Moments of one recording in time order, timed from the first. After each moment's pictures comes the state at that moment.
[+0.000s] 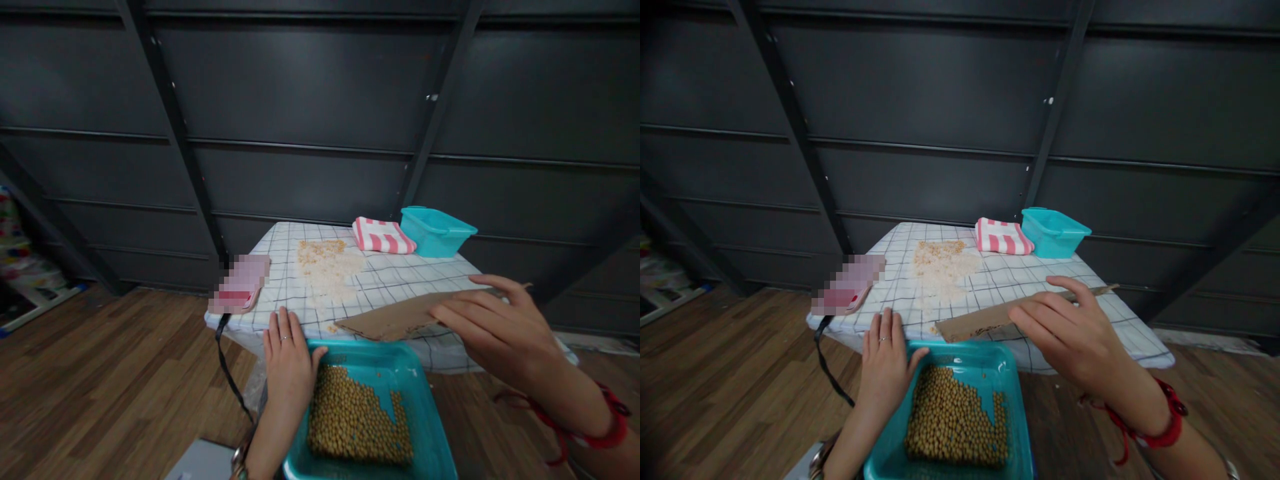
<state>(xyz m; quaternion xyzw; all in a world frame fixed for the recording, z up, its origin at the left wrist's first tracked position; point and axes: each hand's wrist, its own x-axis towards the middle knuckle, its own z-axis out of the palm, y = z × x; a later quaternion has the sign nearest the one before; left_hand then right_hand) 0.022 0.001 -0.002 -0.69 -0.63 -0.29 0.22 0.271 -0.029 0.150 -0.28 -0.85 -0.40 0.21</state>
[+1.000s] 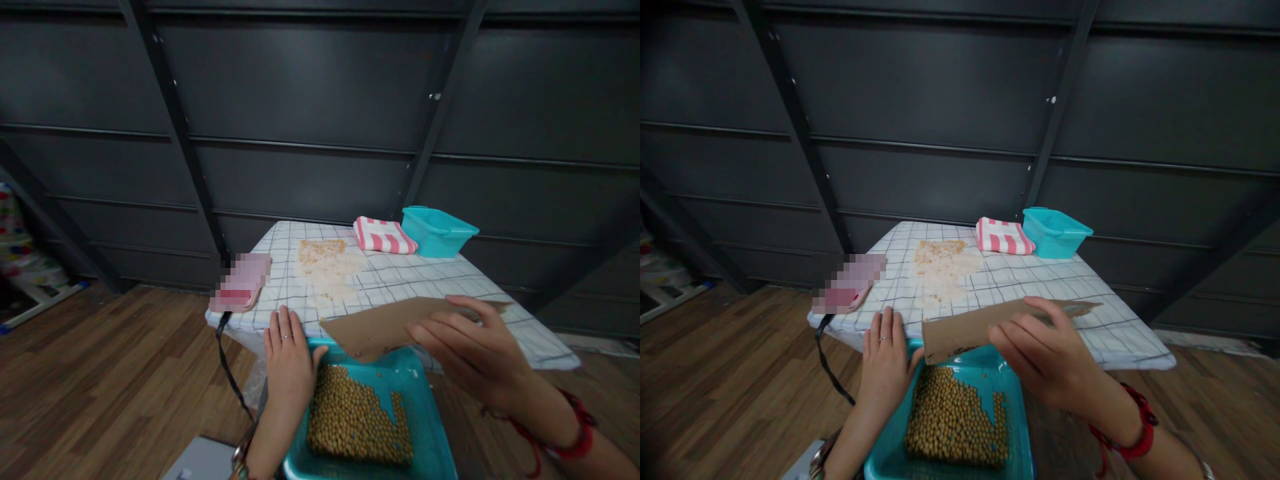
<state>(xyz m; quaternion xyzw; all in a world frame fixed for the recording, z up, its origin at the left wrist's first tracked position) 0.022 0.001 -0.005 -0.69 -0.63 -0.29 0.22 0.251 -0.035 0.129 -0.29 -0.87 -0.33 0.24</state>
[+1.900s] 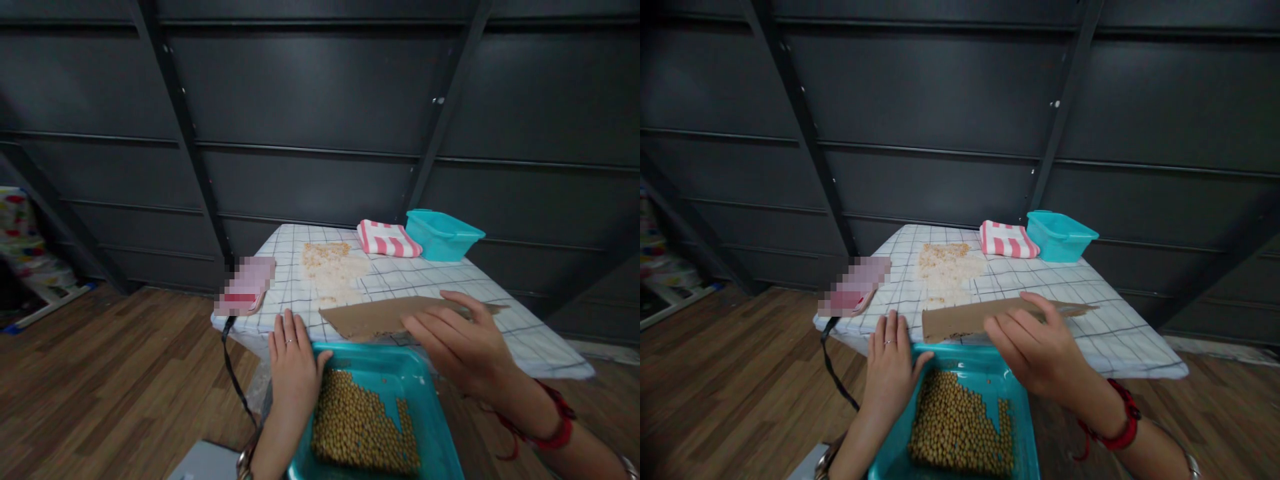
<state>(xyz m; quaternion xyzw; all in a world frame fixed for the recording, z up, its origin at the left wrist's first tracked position) 0.021 -0.001 0.000 -0.69 -0.64 -0.27 0.22 0.235 -0.022 0.128 -0.29 -0.84 -0.39 0.24</state>
